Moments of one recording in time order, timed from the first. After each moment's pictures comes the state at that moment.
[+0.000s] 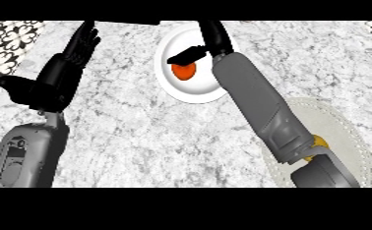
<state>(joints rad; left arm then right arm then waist) -0.38 0.24 0.04 -1.55 0.02 -0.07 0.11 -1.18 0.00 0.14 -0.41 0.15 -0.33 -0.26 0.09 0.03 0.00</state>
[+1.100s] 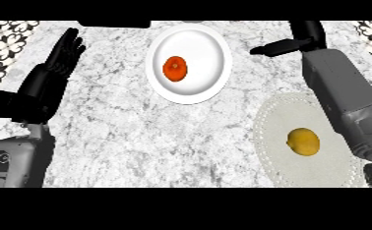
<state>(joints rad) -0.29 0.26 0.08 -1.61 0.03 -0.09 0.11 -1.08 -0.35 -0.10 -0.24 -0.01 0.06 -0.62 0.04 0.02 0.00</state>
